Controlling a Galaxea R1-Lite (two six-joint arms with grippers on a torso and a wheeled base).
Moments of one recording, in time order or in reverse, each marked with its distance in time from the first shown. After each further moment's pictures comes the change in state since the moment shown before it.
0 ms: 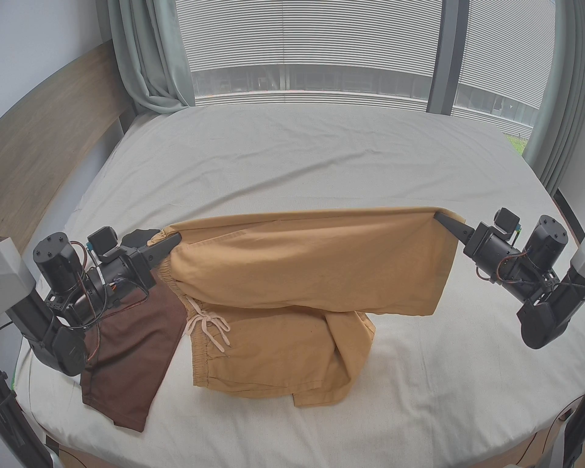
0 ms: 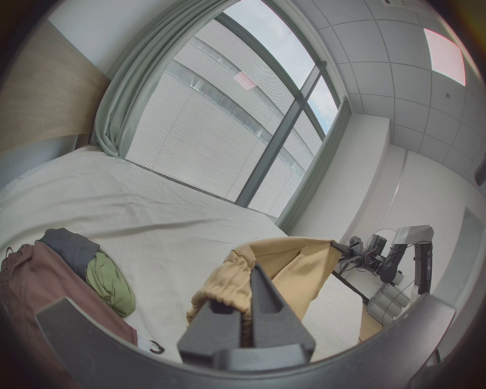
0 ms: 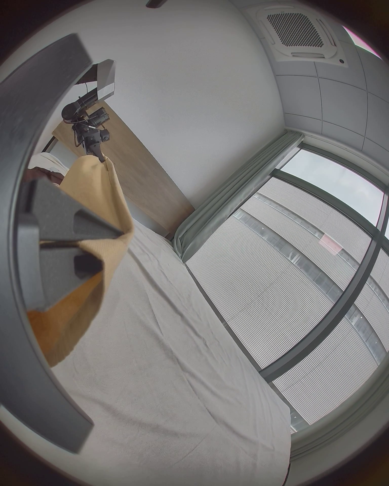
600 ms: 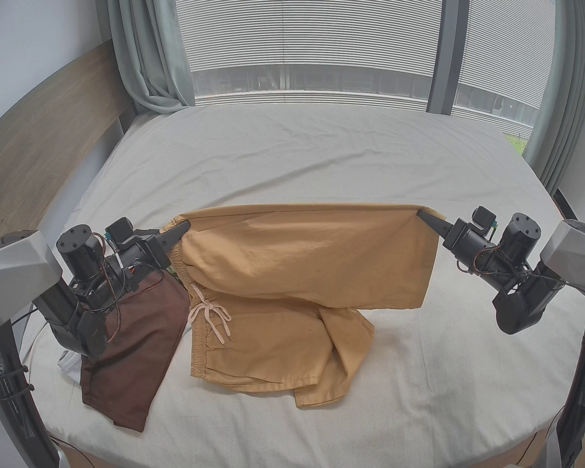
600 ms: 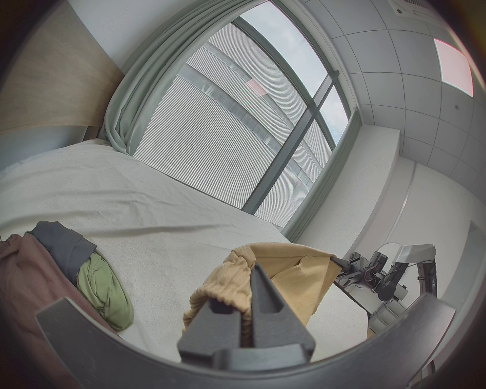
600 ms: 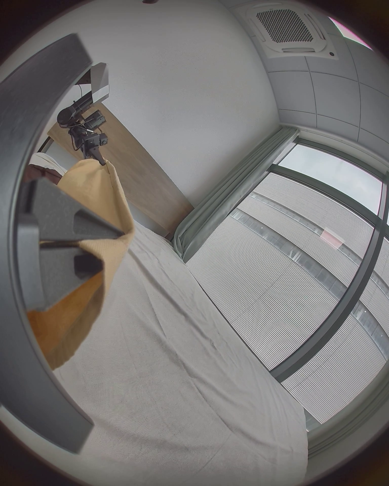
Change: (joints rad) left arm -0.010 0.149 -0.187 0.000 0.054 -0.082; right arm -0.012 0.188 -0.210 0.000 0.029 0.060
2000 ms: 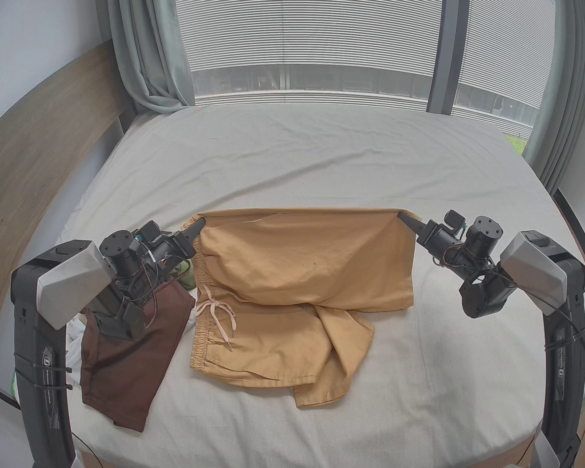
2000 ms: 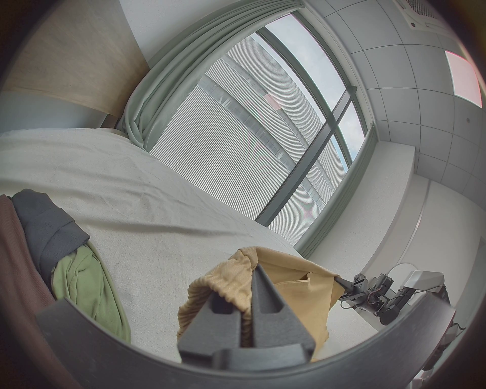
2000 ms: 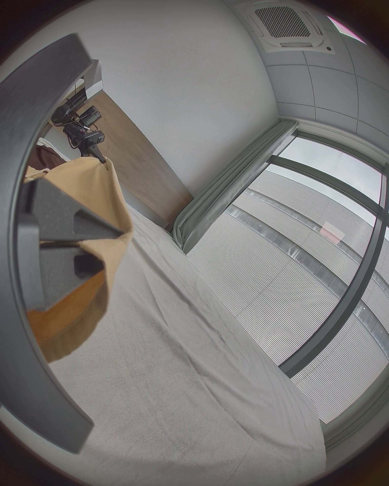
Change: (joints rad) left arm -0.013 0.332 -0.387 0.000 0.129 -0.099; right arm -0.023 0.333 -0.457 0.122 -0.001 0.015
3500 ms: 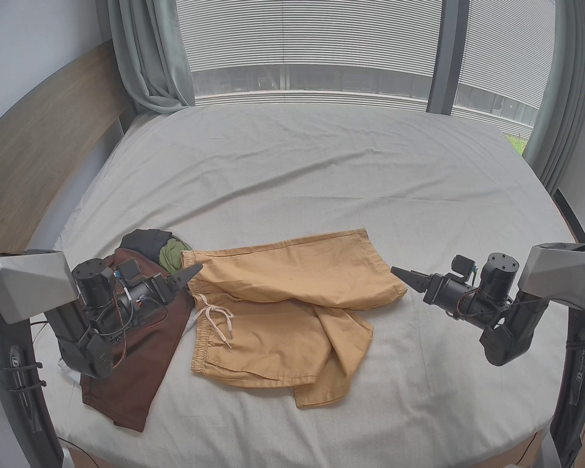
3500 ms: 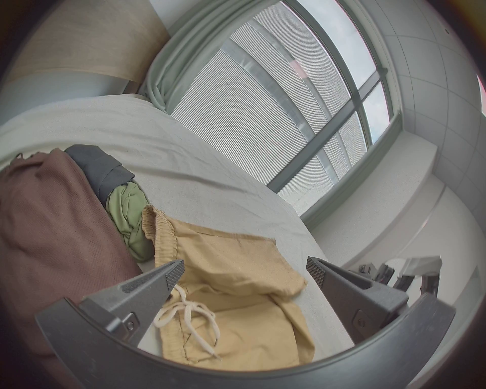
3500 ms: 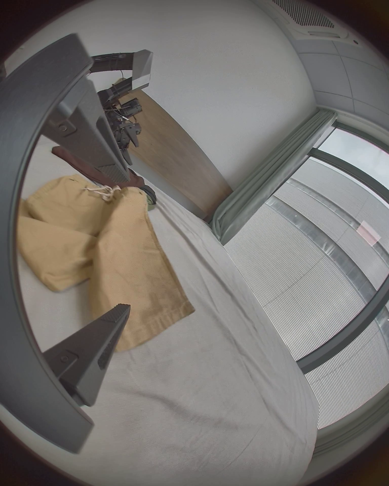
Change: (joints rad) left arm 0.036 -0.244 0.552 0.004 -0.114 0.077; right arm 0.081 -0.244 0.684 -0.127 -0.008 -0.220
